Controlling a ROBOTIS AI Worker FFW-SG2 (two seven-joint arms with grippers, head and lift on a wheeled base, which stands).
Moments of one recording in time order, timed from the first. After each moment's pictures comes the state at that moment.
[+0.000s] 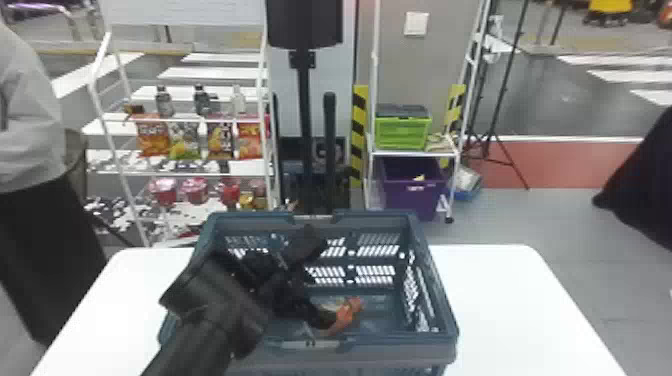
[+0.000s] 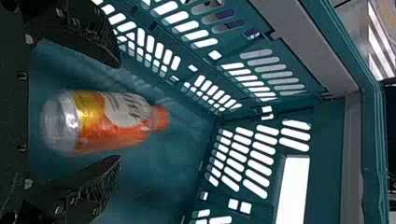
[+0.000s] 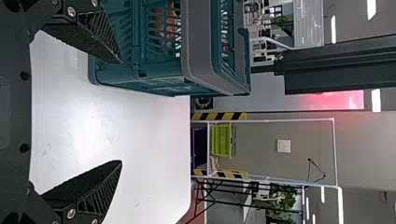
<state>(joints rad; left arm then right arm) -0.55 0.02 -0.30 -1.00 -0.54 0.44 -0.83 0.91 -0.03 -0.02 -2.10 -0.04 -0.12 0.08</state>
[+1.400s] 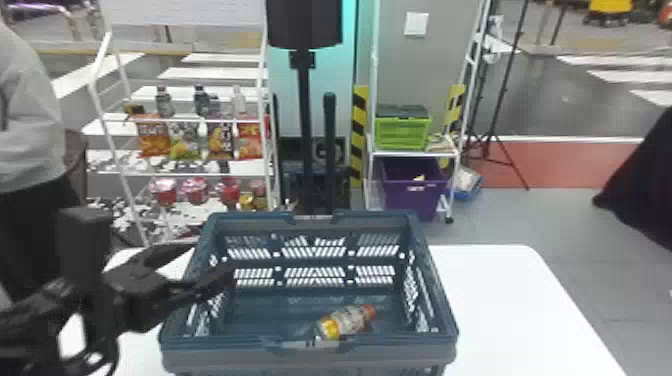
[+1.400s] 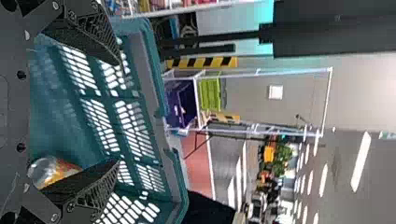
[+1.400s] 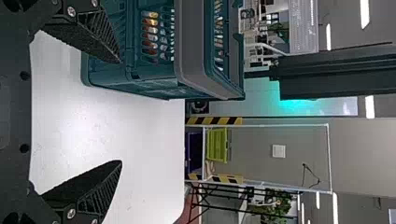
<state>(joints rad) 0.07 0.00 0.24 -2.19 -0.17 0.81 -0.77 0.91 -0.07 -0.02 -2.12 -0.06 -0.12 0.08</state>
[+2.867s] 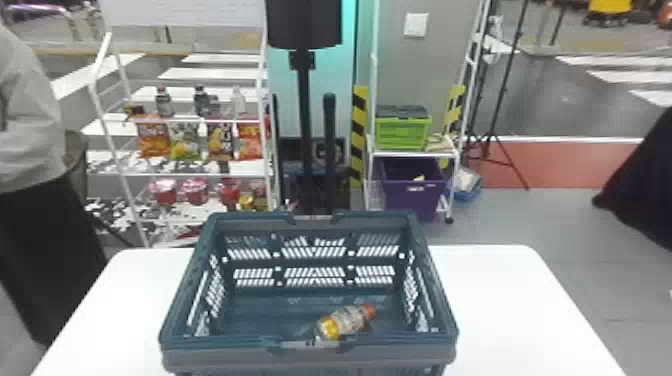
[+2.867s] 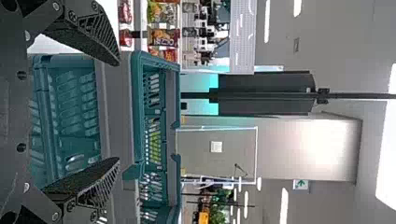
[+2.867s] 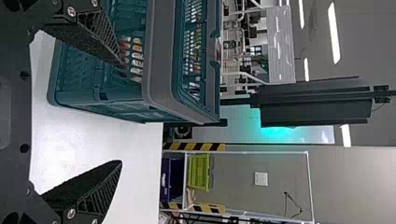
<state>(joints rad) 0.87 0.00 0.04 -2.04 0.04 -0.41 -0.16 0.87 -0.24 0.02 -2.16 -0.16 -0.14 0.09</state>
